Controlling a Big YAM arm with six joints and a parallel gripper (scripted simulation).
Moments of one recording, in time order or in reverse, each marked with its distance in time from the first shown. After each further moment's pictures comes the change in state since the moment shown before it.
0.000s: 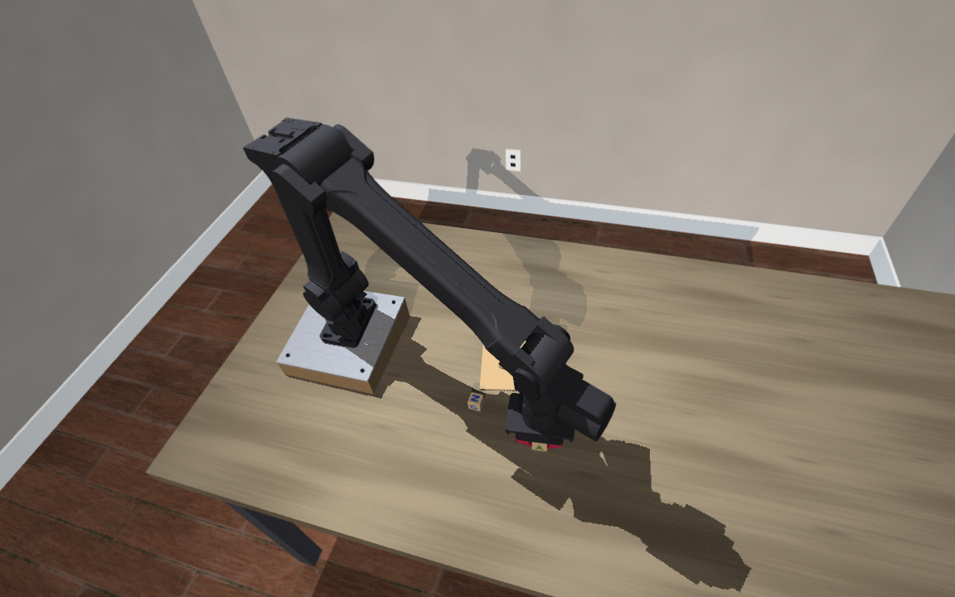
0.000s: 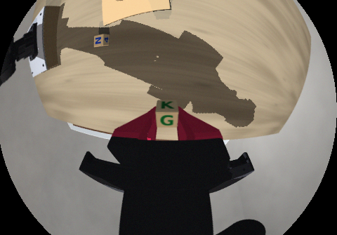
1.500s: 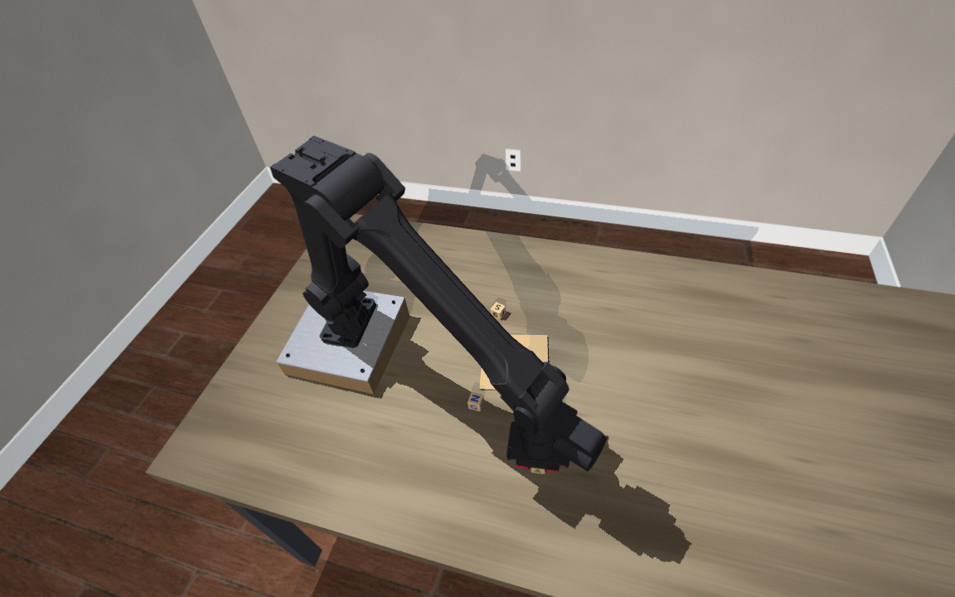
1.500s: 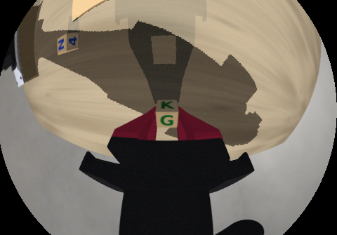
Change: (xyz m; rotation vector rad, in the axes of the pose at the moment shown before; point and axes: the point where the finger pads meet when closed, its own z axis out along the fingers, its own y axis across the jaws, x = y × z) arm 0.000 0.001 0.093 -0.003 -0.001 -0.003
